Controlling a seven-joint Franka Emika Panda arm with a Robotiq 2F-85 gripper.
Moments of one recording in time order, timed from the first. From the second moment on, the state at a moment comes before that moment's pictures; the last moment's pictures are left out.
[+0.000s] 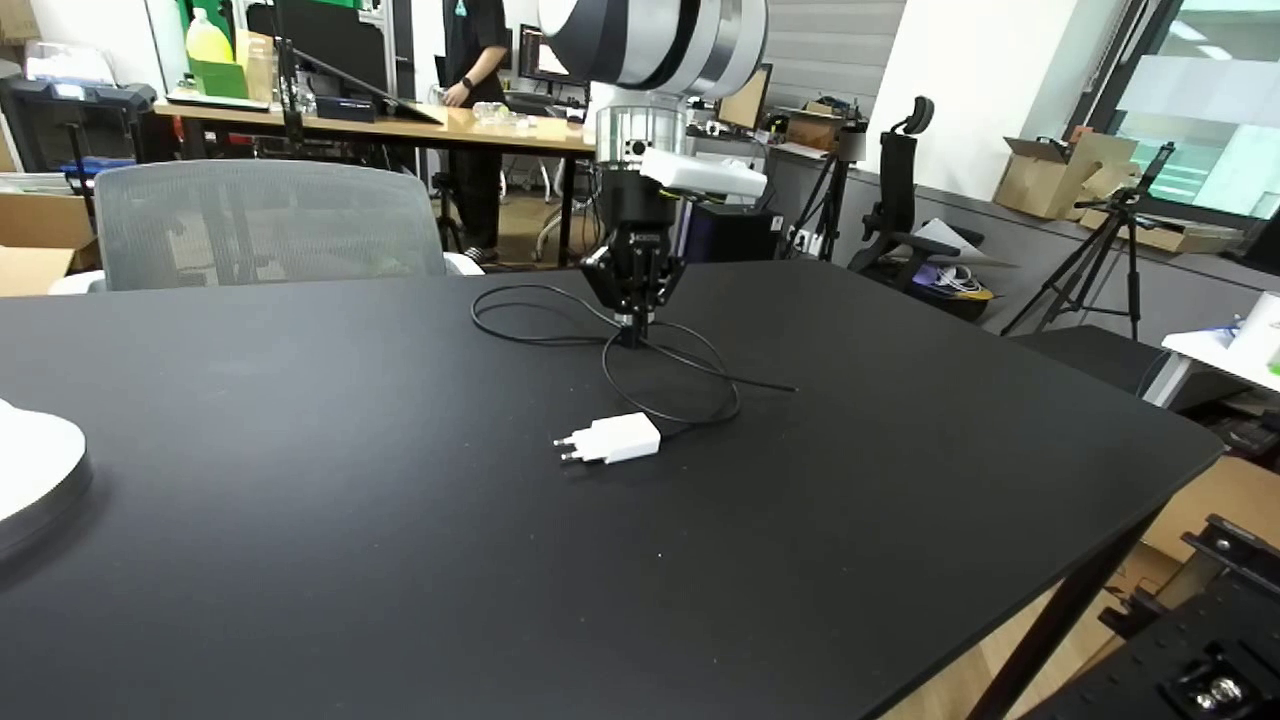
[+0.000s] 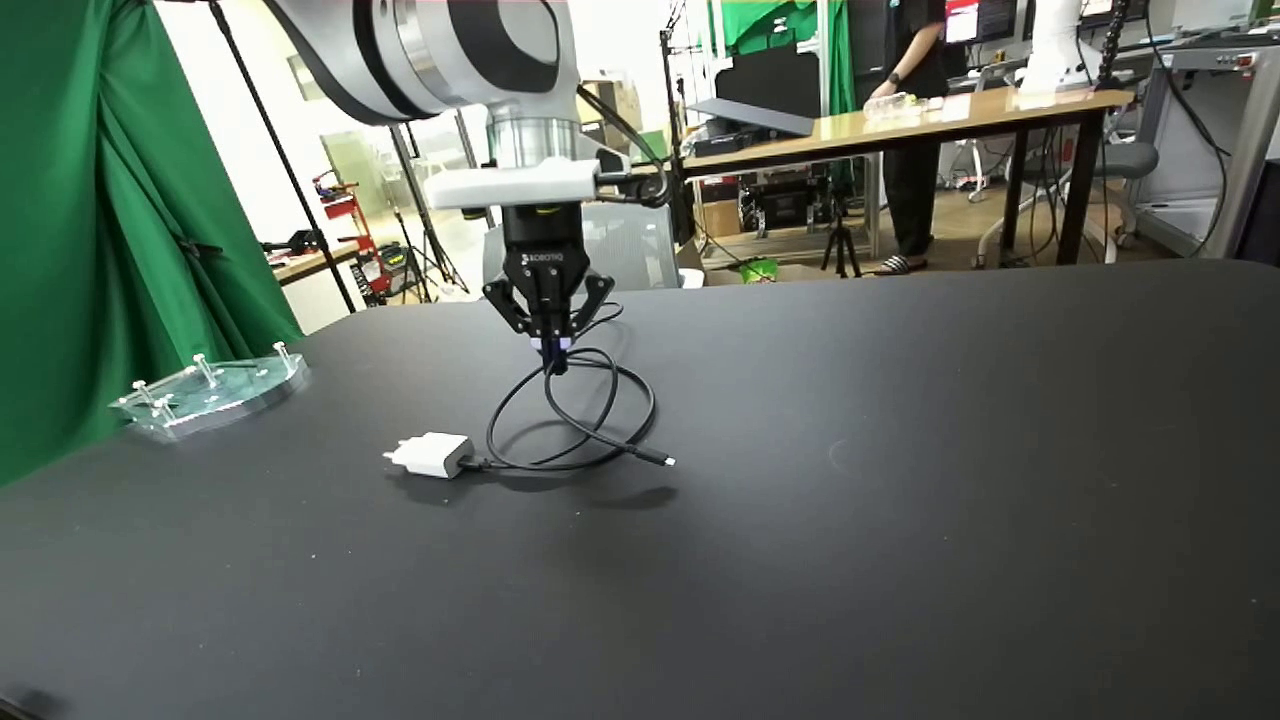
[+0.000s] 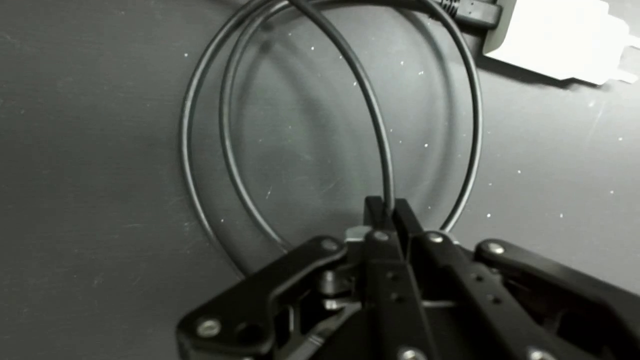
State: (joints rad) arm 0.04 0.65 0.05 -1.82 0.02 2.24 -0.24
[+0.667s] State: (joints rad) arm 0.04 0.65 0.07 -1.83 -0.01 2.24 -0.26
